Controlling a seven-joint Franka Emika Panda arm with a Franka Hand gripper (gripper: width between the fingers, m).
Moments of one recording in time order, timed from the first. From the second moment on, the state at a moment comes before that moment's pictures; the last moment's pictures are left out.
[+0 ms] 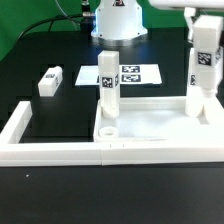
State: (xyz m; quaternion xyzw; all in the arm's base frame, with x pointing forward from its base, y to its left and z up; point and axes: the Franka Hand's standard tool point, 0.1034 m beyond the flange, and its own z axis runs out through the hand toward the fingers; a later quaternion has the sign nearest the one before) arm 0.640 0.113 0.164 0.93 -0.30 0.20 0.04
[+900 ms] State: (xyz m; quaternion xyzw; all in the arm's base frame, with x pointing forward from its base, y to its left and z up) arm 0.646 0.114 0.123 0.93 -0.30 0.20 0.08
